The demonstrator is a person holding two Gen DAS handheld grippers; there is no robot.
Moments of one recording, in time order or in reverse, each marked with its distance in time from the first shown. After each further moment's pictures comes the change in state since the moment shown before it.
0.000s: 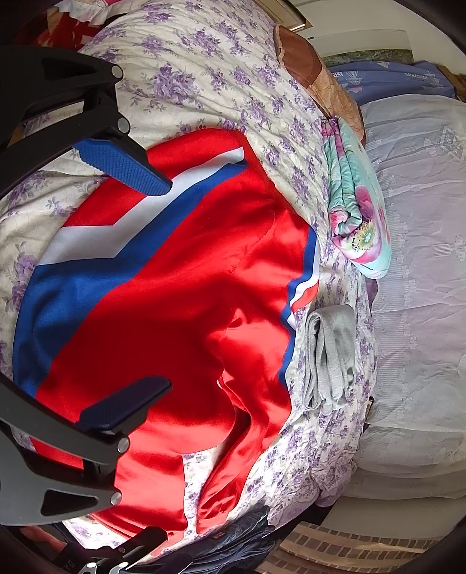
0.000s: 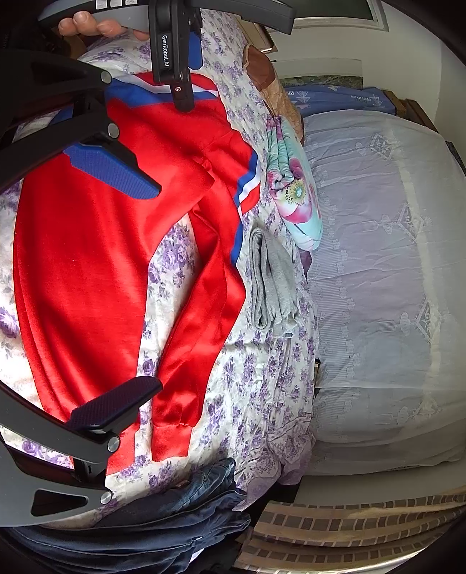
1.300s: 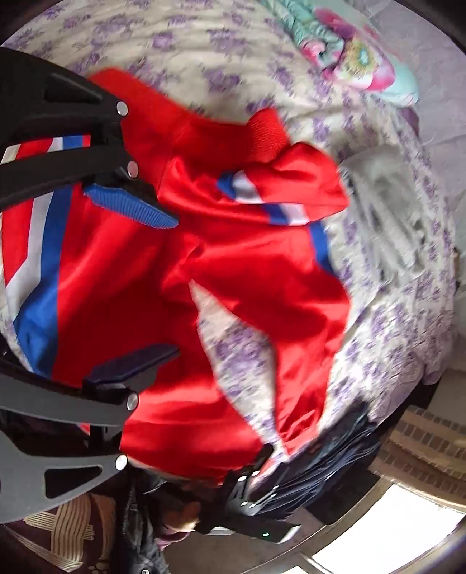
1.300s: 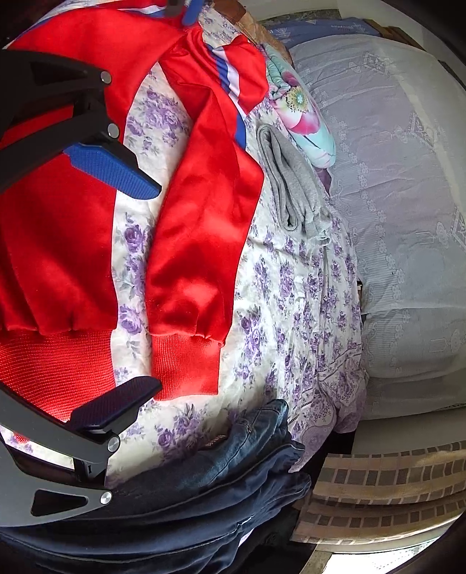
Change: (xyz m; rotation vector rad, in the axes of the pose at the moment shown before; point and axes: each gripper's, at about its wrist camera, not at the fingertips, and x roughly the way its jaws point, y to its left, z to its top) left arm 0.064 -0.013 0.112 0.431 0.330 -0.468; right arm 0.082 -0.106 -0.001 0.157 0.127 -0.182
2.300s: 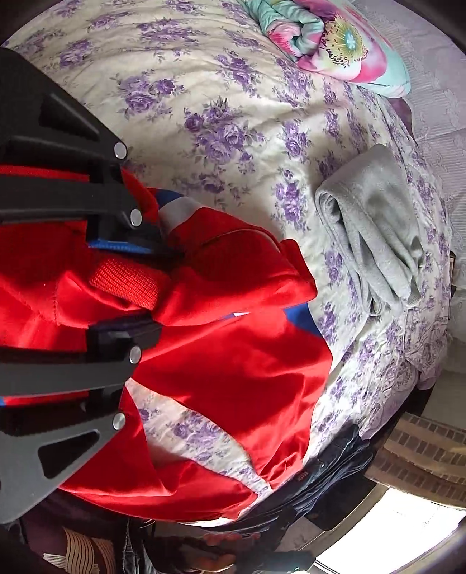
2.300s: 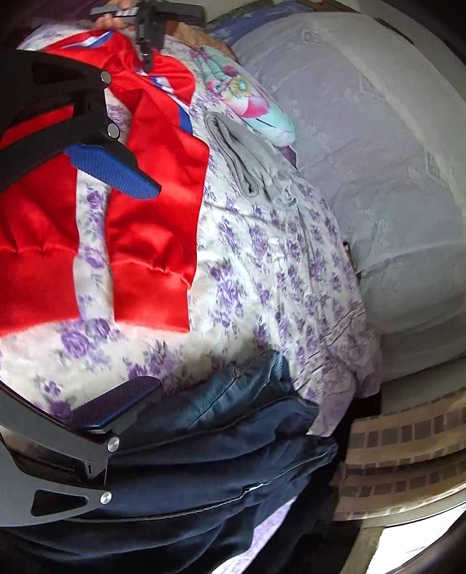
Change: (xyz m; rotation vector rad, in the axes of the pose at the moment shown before) left arm 0.062 0.068 0.034 0.085 -0.008 -0.067; right arm 0.004 -0.107 0.052 0.301 0.092 0.089
